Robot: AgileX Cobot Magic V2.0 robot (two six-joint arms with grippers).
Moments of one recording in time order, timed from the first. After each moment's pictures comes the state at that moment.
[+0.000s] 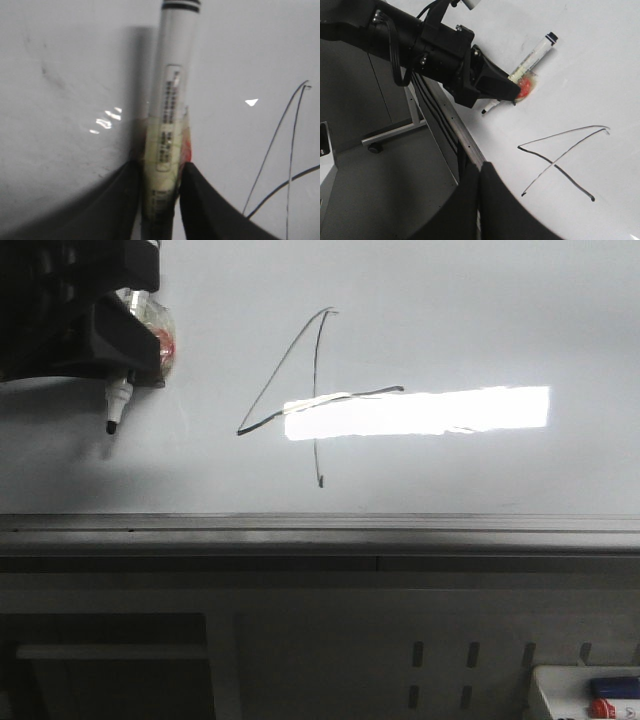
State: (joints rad) left arm -0.64 1.24 -0.63 -1.01 -0.11 0.61; right arm 0.67 0.89 -0.87 0.62 0.55 -0.77
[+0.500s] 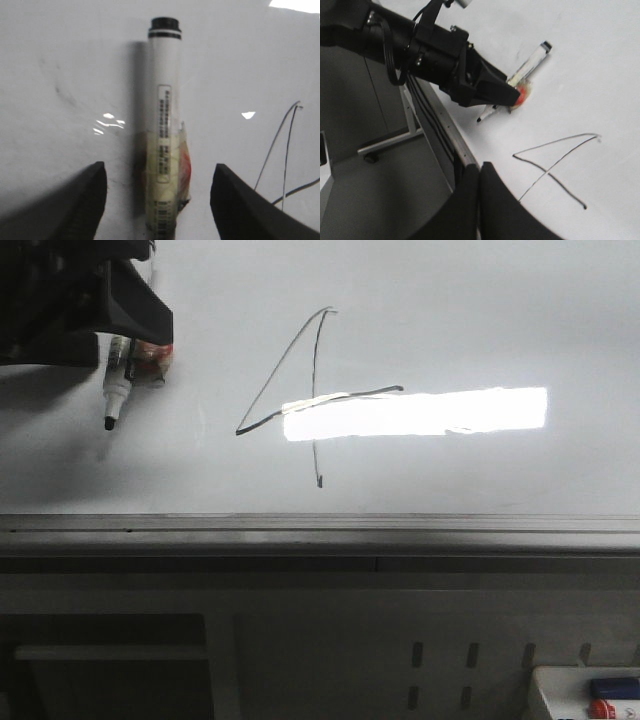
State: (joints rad) left arm -0.64 1.19 -0.63 -1.04 -0.13 0.61; right arm 0.67 0.87 -0.87 0.63 0.52 -0.77
